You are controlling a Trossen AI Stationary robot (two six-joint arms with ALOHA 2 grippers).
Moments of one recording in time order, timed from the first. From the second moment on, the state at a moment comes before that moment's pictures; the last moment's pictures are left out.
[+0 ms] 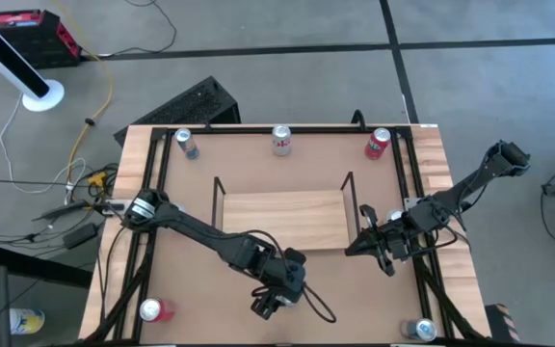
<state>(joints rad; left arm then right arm) -0.39 2.07 1.81 -0.65 0.08 0.14 0.55 0.82 0.46 0.33 0.16 -0.58</state>
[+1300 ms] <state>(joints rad) -0.34 1.84 1.81 -0.82 0.02 0.18 0.55 0.82 0.46 0.32 0.16 -0.58</state>
